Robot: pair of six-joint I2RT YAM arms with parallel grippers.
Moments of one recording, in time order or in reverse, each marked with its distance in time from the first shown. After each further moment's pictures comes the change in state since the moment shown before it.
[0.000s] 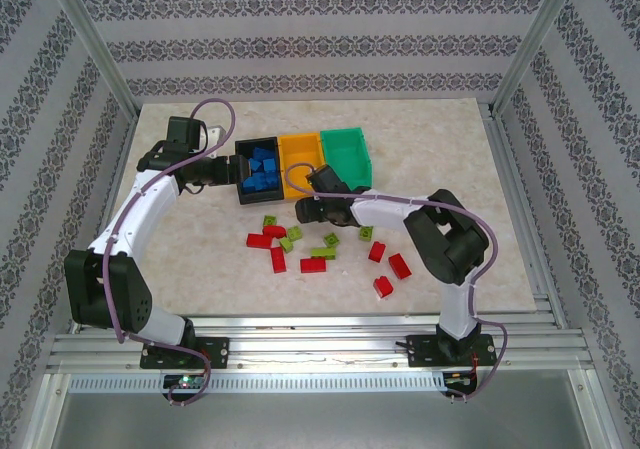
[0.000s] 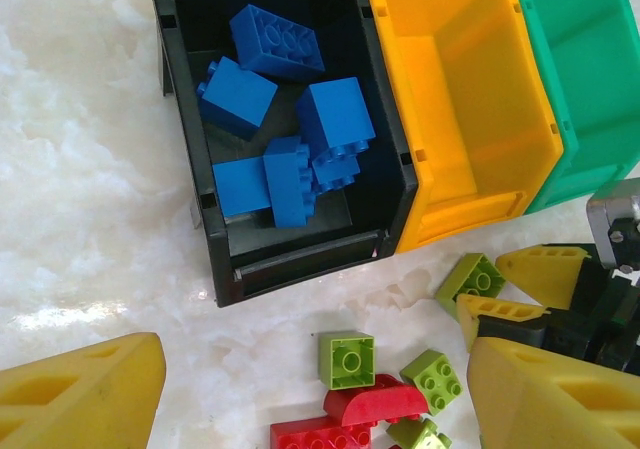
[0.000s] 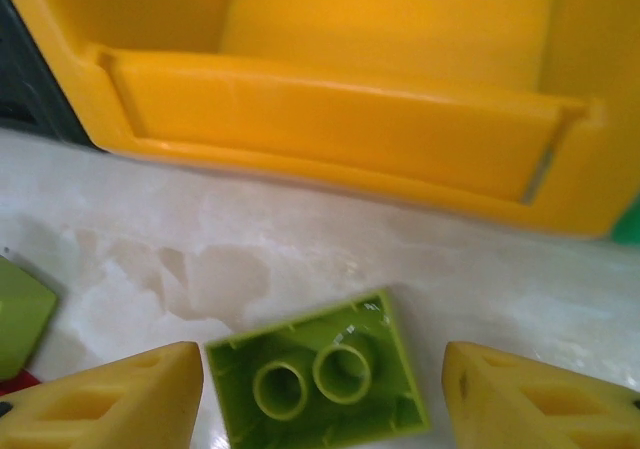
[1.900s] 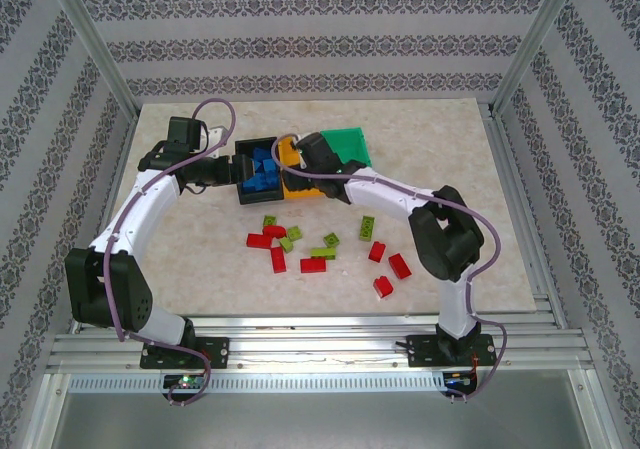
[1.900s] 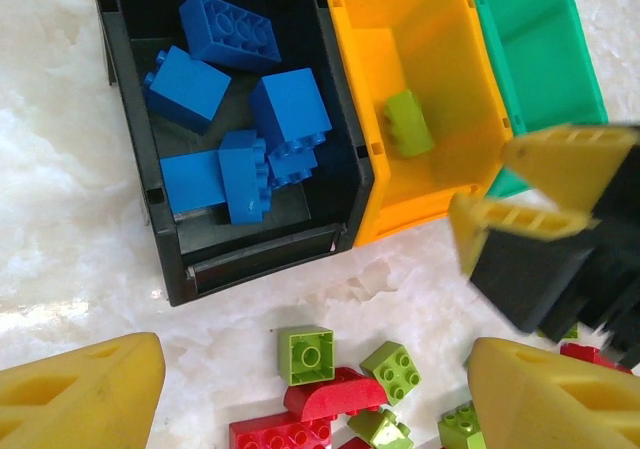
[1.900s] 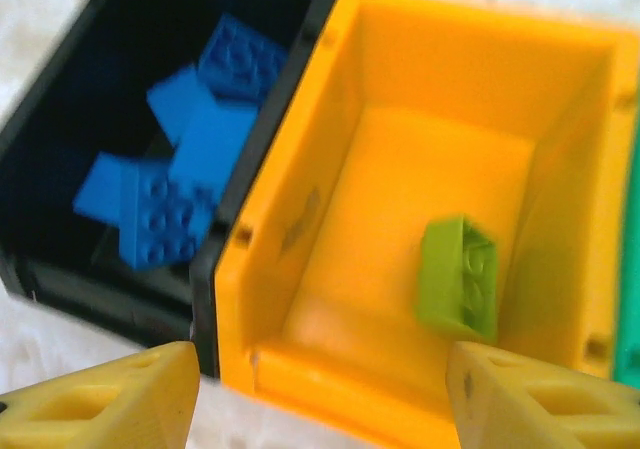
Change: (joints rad) left arm 0.000 0.006 -0.004 0.014 0.083 -0.027; right arm -0.004 0.019 0.248 -0.070 0.070 -0.188
